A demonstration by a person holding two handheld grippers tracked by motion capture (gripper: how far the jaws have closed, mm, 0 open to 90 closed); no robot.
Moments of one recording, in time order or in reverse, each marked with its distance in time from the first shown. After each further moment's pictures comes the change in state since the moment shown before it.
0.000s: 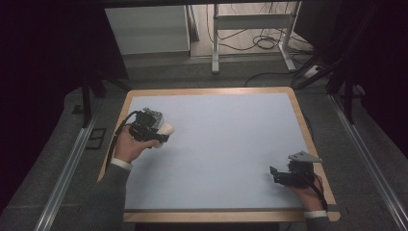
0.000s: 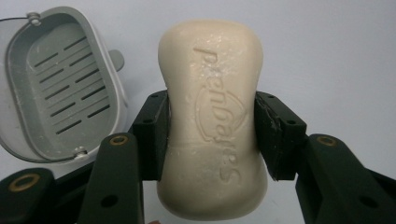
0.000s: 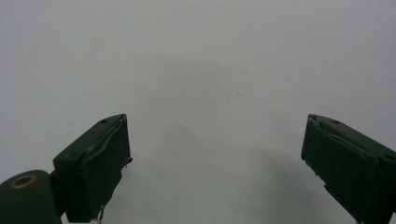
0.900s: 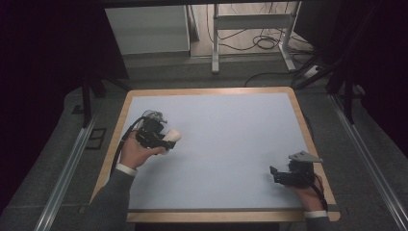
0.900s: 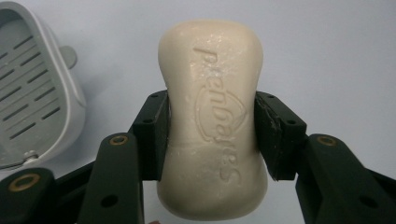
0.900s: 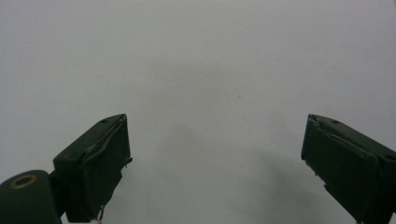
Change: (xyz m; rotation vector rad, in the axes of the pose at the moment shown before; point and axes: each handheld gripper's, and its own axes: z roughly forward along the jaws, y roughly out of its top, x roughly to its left) left arm -0.028 -0.006 0.004 0.007 -0.030 0.048; right arm 0.000 0.001 -0.001 -0.006 0.003 0.000
